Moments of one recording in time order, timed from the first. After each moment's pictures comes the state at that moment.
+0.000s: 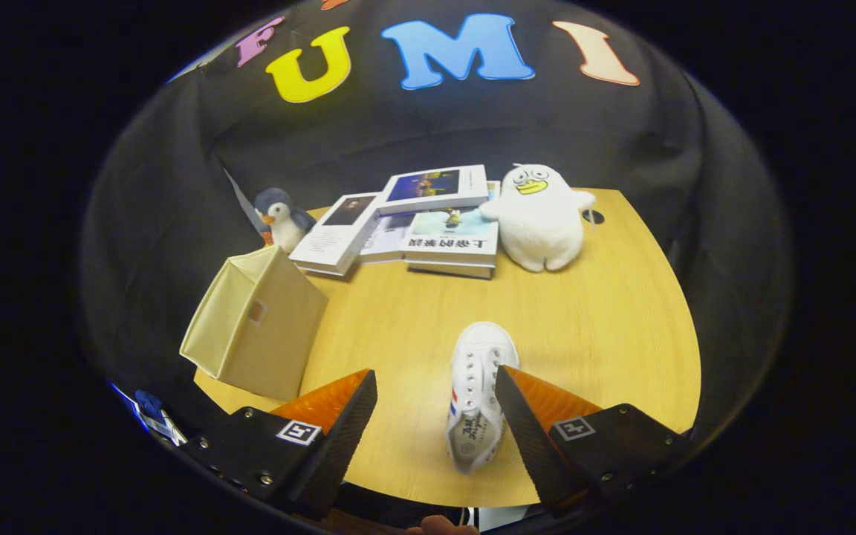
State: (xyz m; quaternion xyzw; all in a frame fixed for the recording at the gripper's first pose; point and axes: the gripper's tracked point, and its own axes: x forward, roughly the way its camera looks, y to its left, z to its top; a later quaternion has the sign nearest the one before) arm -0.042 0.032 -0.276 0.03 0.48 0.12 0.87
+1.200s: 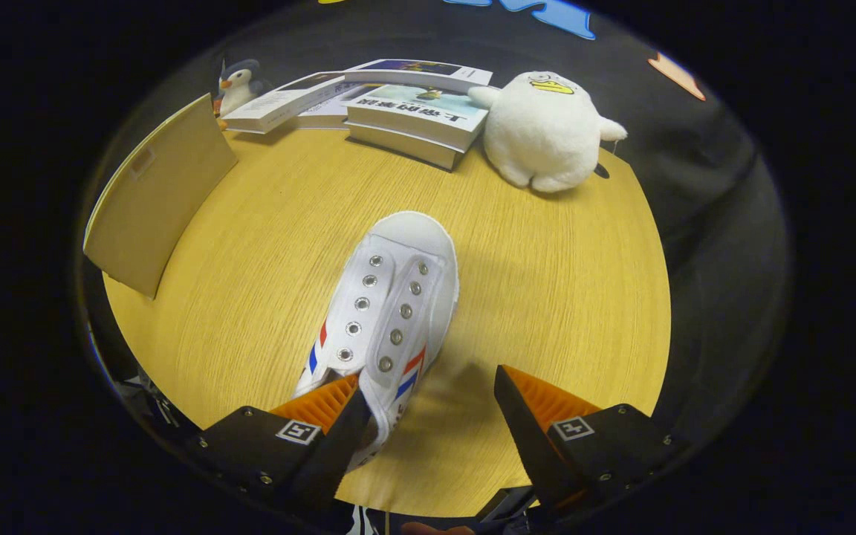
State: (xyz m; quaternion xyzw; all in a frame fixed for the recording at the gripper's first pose) arm -0.041 -0.025 -0.409 -0.18 0.58 0.12 0.78
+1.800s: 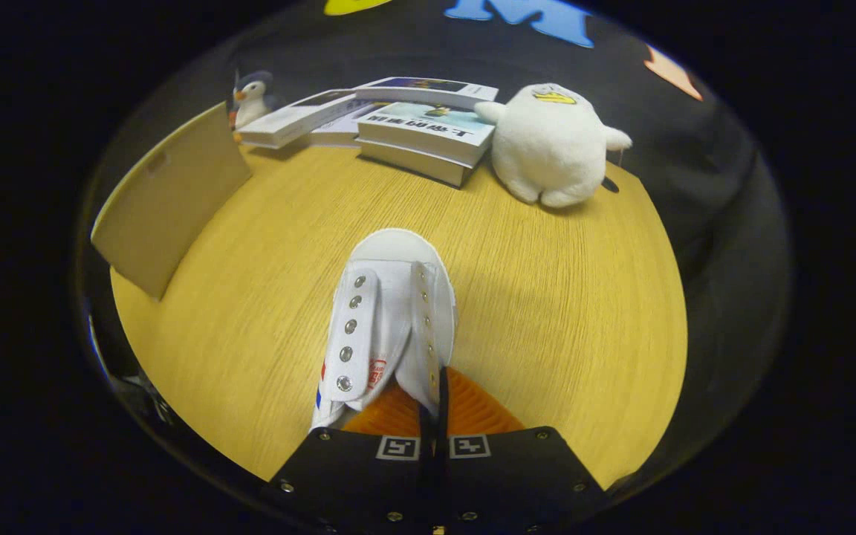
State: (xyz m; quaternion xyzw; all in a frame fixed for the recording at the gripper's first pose) arm -0.035 -0.021 -0.411 -0.08 0.54 0.13 0.83
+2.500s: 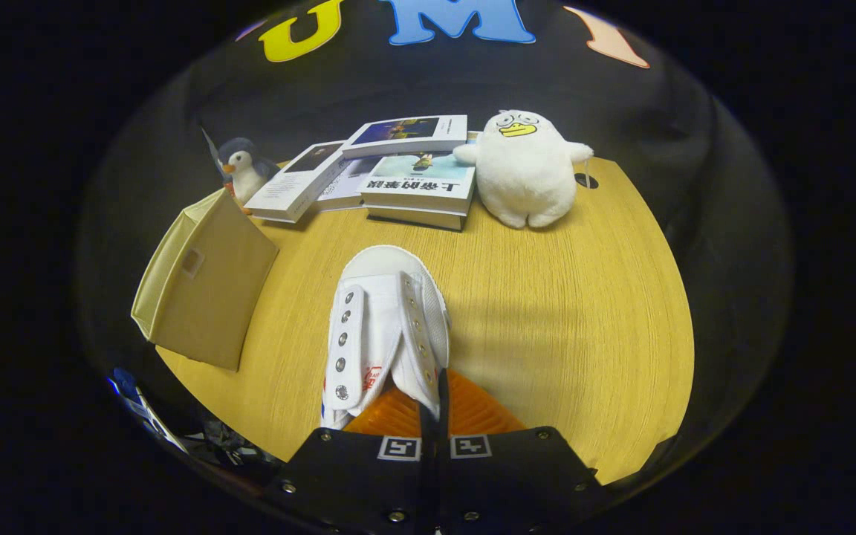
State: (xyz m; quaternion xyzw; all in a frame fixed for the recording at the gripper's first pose) arm -0.033 0.021 -0.319 -0.02 0.53 0.12 0.84
